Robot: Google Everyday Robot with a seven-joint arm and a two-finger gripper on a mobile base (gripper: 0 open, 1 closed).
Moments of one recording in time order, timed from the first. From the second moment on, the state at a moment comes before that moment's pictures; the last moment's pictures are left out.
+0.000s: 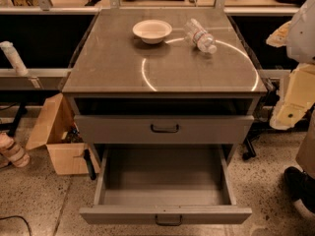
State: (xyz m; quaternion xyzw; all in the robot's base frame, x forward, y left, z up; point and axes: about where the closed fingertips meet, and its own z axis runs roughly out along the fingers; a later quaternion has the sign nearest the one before) arm 0.438 -0.217 0.976 -0.60 0.78 -0.03 0.16
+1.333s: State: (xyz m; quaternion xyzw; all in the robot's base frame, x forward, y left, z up) arm 0.400 -0.215 0.951 -0.67 0.72 -0.02 0.19
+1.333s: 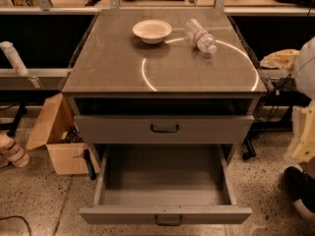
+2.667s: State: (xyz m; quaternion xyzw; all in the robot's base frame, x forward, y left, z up) arm 0.310 -0.205 0.883 -0.73 0.65 -0.03 0.19
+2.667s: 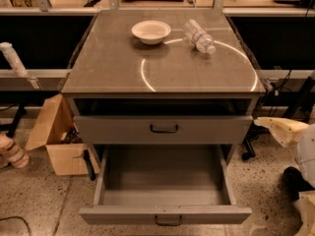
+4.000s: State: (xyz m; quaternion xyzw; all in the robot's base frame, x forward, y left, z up) arm 0.334 -0.204 0.791 -0.65 0.73 -0.07 0.19
